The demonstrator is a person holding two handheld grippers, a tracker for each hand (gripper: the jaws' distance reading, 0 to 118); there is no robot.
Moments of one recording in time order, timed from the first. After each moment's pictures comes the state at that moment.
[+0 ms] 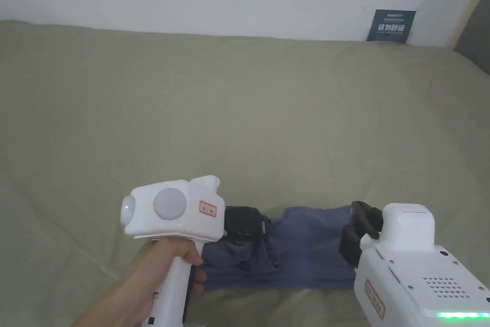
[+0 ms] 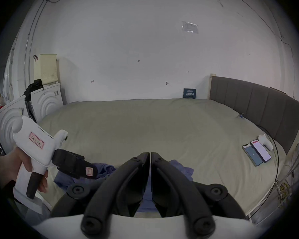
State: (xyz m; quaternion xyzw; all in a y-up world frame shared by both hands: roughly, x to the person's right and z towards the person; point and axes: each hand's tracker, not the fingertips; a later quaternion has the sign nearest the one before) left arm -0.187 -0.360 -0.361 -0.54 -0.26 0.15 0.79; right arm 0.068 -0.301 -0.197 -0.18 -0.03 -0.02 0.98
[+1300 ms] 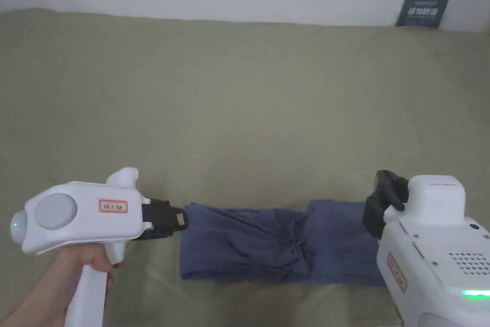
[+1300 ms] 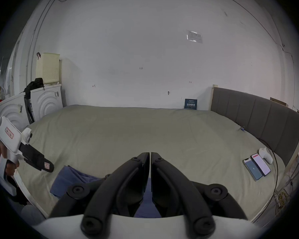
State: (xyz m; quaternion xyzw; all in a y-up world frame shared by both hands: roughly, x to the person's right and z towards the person) left arm -0.335 -0.342 -0.333 -0.50 -0.20 0.23 0.81; right arm 0.058 -0.294 -0.222 -0.14 -0.03 0.01 0.99
